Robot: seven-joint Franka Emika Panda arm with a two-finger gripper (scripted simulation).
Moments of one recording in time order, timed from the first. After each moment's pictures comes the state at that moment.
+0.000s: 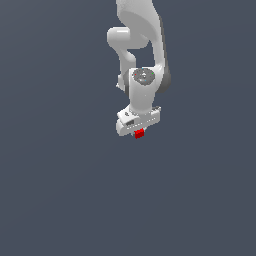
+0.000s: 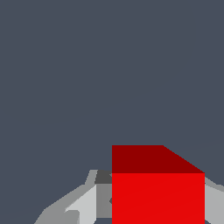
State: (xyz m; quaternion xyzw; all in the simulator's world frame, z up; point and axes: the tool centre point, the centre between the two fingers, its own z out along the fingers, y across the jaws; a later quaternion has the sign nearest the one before) arm -0.066 0.048 0.114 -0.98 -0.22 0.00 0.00
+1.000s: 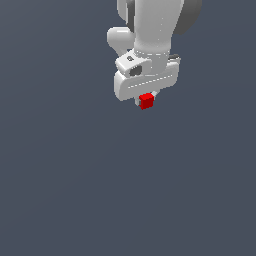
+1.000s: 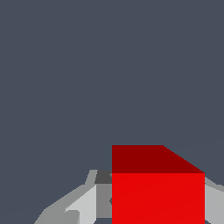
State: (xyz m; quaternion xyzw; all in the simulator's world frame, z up) arm -0.044 0.058 0.323 -0.98 -0.22 0.00 0.00
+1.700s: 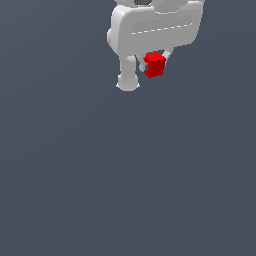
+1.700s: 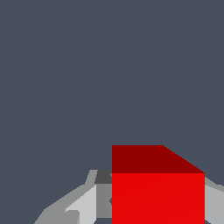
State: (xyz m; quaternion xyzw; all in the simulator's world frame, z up) arm -0.027 0.063 0.448 -0.98 -0.22 0.00 0.00
